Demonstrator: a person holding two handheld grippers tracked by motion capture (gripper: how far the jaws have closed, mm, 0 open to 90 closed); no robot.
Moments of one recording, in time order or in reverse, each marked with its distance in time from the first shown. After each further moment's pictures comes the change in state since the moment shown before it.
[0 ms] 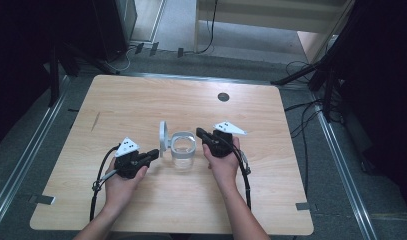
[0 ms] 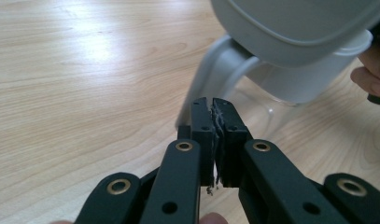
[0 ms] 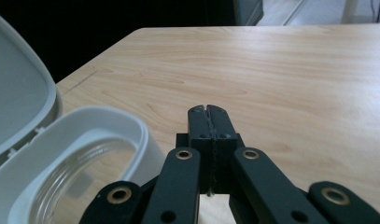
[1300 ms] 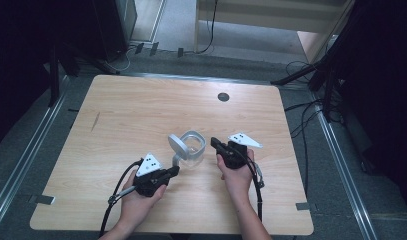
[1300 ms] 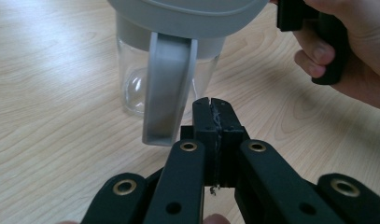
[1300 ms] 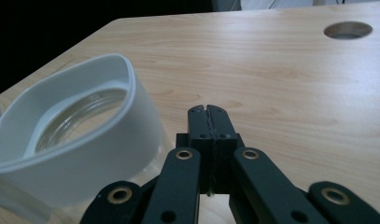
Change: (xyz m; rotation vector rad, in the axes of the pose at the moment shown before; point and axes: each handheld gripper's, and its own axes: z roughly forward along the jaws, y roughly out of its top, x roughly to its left) left arm -0.072 -0.015 0.009 0.042 -0.111 0.108; right arm -0.016 -0.025 -0.041 0.006 -0.080 0.018
